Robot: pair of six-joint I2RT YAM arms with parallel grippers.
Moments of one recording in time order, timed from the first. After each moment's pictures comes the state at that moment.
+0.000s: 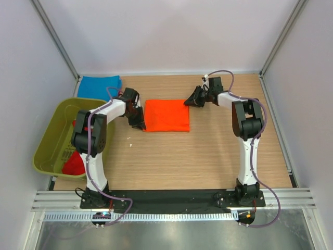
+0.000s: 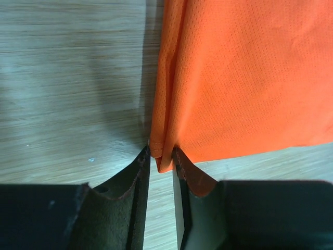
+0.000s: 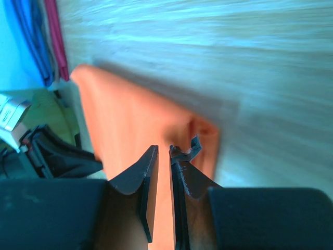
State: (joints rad) left arm -0.27 1.98 1.35 -0.60 0.26 -0.42; right arm 0.18 2.25 1.58 -0.09 -0.67 0.64
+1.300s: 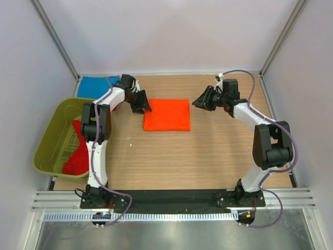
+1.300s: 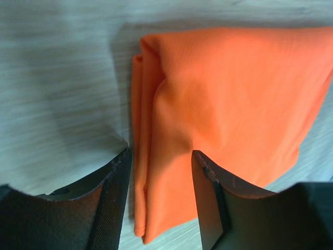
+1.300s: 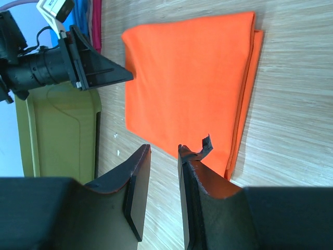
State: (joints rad) left arm -0.19 2.24 1.74 -0.62 0.43 -0.40; right arm 0.15 1.71 1.15 -0.06 -0.57 0.65
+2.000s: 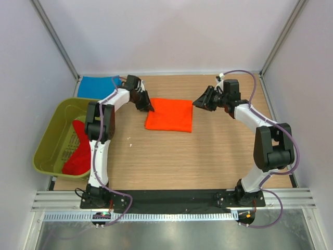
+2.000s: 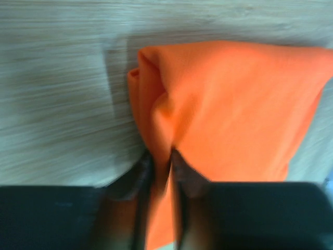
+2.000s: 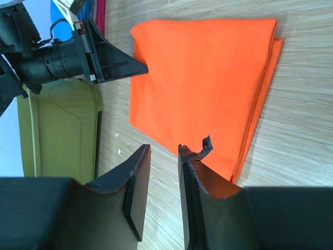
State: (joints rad) left arm -0.23 2.30 1.78 -0.53 0.45 -0.47; right arm 0.15 1.68 1.13 -0.05 -0.57 0.64
